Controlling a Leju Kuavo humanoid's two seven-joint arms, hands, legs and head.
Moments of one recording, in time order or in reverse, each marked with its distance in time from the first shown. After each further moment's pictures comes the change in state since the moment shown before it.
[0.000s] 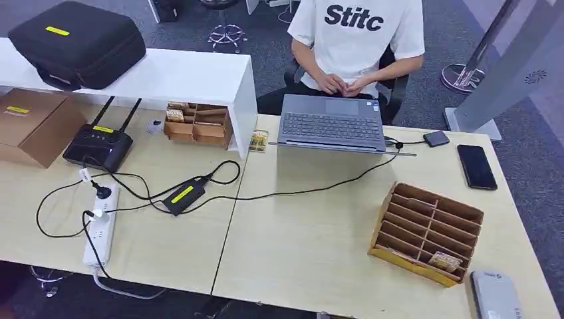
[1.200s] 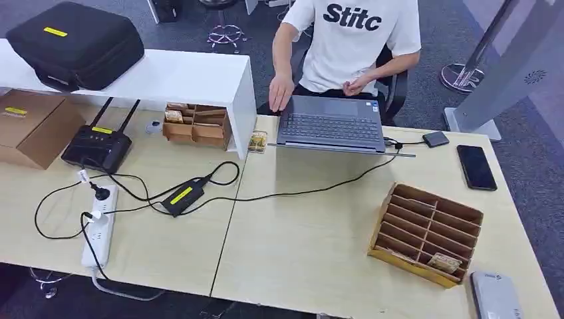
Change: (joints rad) left arm 0.009 -0.014 -0.087 0.000 0.090 0.060 -0.035; right arm 0.580 0.373 0.374 -1.332 -0.387 -0.190 -0.265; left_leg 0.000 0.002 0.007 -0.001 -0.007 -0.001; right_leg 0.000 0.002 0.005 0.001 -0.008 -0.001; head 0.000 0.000
